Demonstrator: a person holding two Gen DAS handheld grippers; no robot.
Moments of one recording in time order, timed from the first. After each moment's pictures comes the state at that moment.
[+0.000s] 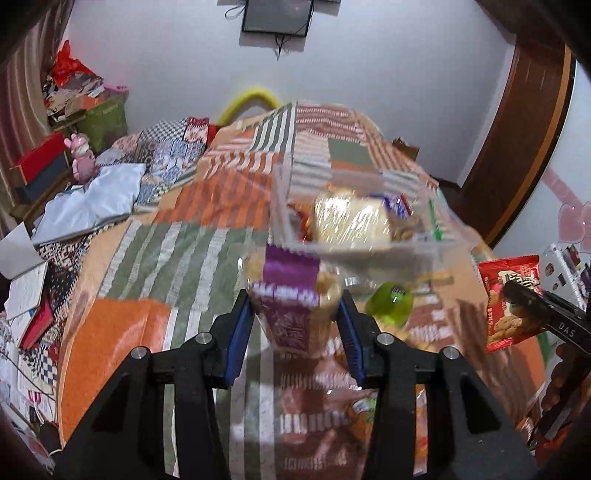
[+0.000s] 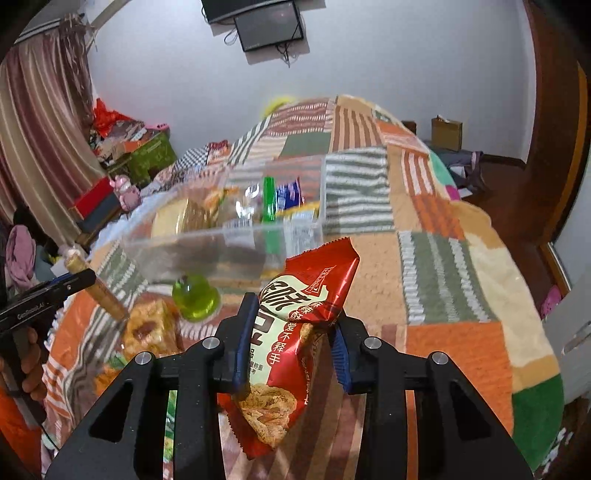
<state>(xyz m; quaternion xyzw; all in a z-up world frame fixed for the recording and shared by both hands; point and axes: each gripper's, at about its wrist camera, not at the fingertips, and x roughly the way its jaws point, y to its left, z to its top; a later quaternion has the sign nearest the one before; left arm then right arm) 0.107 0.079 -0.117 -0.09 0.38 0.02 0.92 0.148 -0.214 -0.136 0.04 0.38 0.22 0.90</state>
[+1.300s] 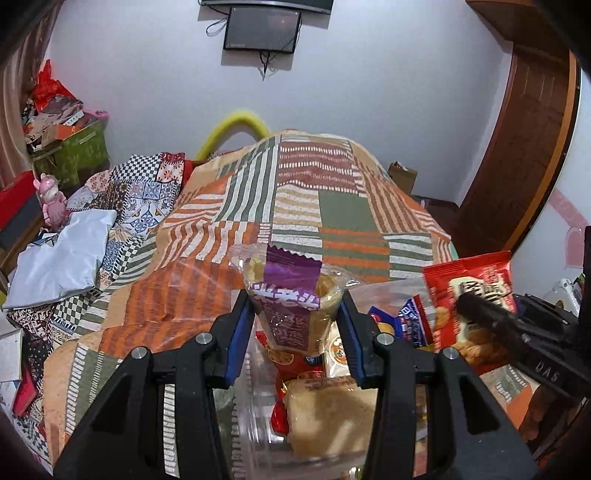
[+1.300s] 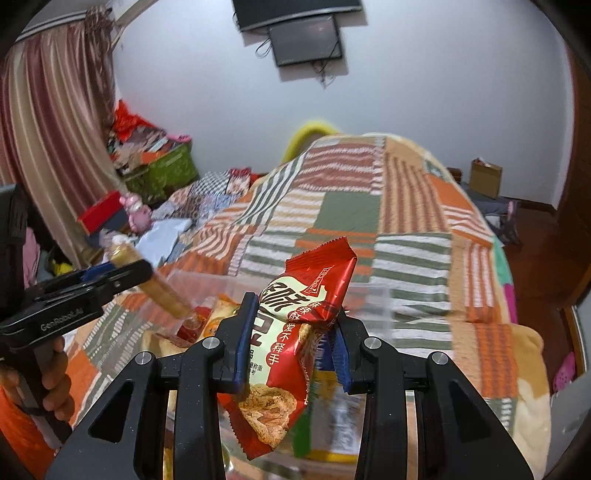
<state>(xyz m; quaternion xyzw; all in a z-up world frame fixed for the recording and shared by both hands) 0.273 0.082 -0.101 -0.09 0.35 0.01 0.93 0.273 -0.132 -0.109 0.01 0.34 0.28 0.90</state>
